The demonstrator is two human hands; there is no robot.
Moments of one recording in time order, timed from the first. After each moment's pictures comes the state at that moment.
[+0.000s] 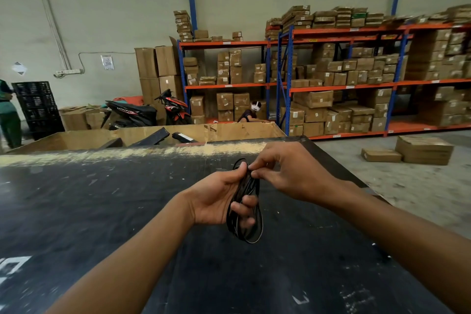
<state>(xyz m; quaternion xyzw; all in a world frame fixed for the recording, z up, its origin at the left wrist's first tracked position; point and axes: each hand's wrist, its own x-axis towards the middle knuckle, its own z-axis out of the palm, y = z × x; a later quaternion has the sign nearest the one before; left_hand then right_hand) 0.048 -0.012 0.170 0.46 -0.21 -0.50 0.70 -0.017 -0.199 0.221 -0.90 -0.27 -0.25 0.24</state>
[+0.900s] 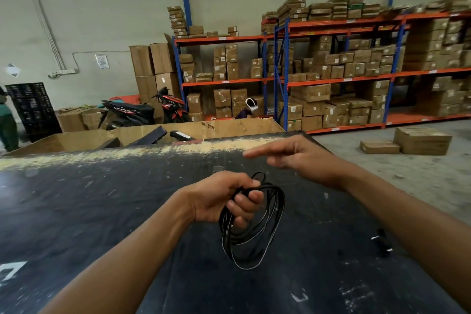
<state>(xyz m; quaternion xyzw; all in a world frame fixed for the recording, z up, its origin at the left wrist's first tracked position) 0.042 -0.031 0.183 0.54 -0.22 -0.54 0.60 0.000 -0.241 0.224 -0.84 -0.30 0.00 0.46</state>
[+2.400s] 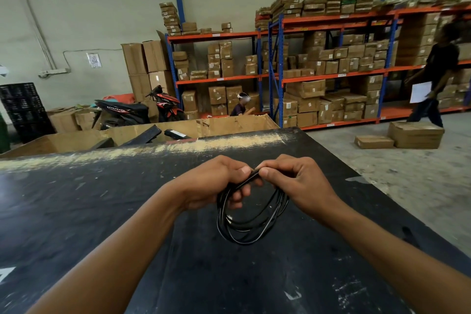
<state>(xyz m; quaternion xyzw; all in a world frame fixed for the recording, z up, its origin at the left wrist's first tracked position) 0.027 -0.038 0.209 0.76 -0.27 -0.26 0.53 -0.013 -0.236 0.166 -0.79 -0.19 -0.23 0.53</state>
